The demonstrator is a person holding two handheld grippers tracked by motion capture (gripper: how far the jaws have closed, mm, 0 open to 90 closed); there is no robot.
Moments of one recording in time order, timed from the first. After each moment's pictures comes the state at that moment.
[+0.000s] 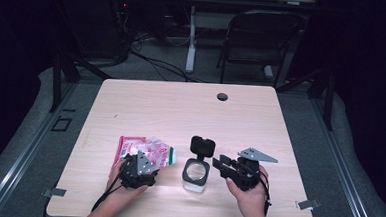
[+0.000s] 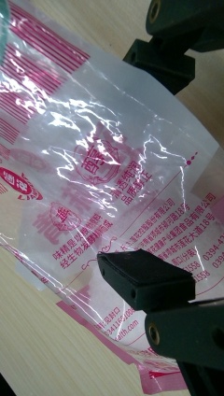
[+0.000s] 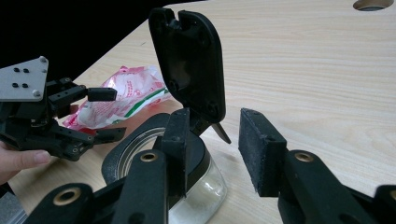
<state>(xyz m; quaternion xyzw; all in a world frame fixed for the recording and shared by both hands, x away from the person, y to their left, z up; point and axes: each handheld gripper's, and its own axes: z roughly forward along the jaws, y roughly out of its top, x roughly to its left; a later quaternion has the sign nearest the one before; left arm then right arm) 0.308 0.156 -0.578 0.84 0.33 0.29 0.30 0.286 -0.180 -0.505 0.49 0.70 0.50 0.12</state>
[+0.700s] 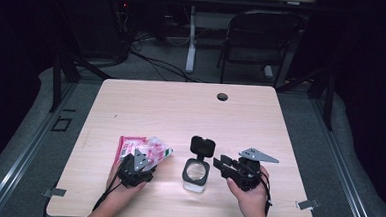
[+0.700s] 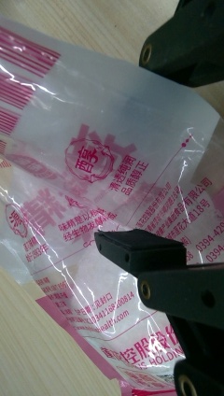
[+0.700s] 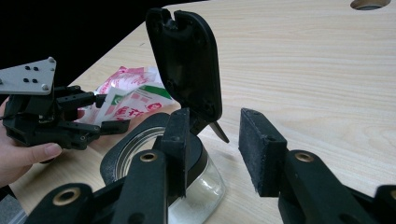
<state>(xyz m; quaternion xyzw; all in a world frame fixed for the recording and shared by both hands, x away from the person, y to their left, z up) 0.318 0.165 -0.584 0.83 0.37 0.25 0.32 0.286 -0.182 -0.506 0.49 0.70 0.51 0.12</state>
